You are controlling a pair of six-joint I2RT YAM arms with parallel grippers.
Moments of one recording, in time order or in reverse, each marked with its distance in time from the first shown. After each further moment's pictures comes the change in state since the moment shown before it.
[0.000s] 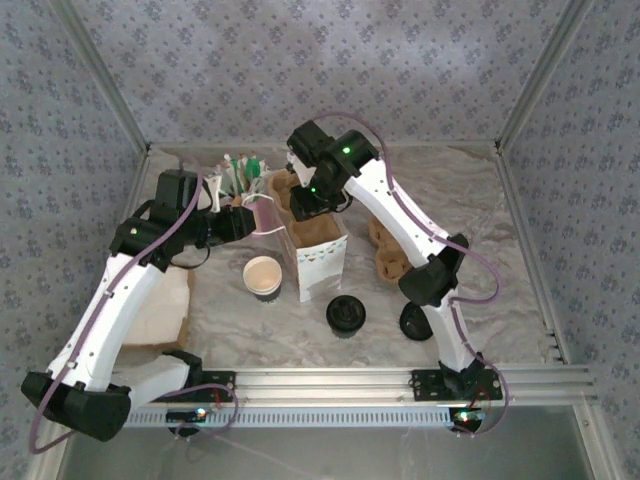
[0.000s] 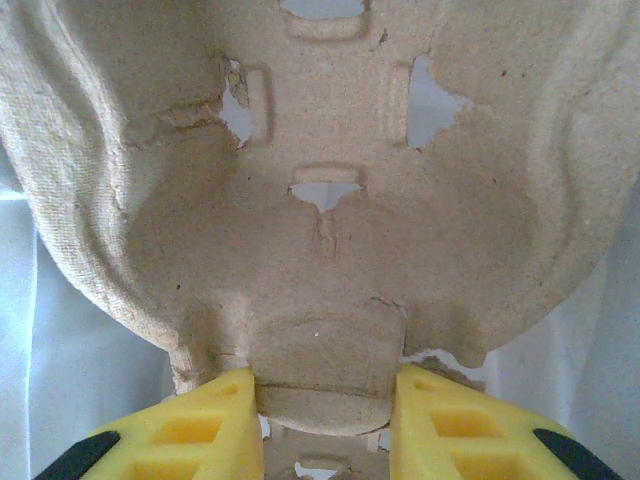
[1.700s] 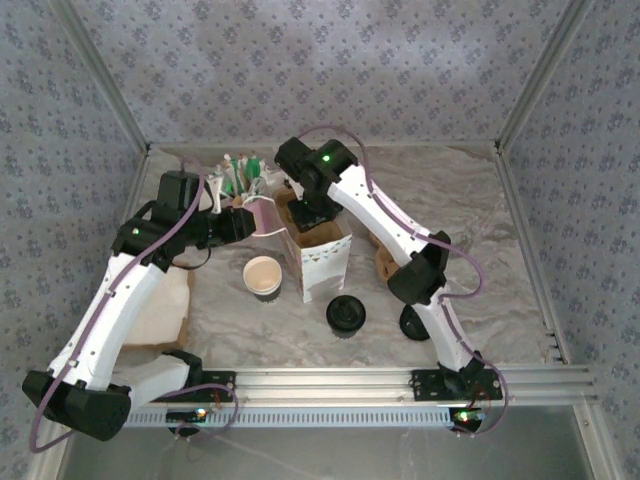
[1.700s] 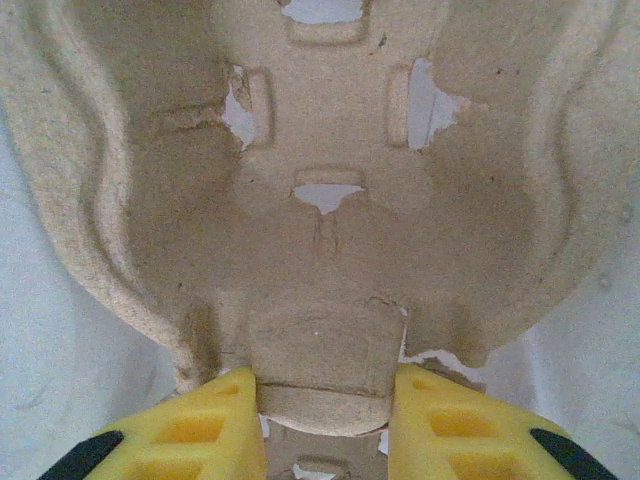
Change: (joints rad) left arm 0.000 0.001 -0.016 0.008 0.000 0.000; right arm 0.037 0.085 0.005 -0.067 0.140 -0.008
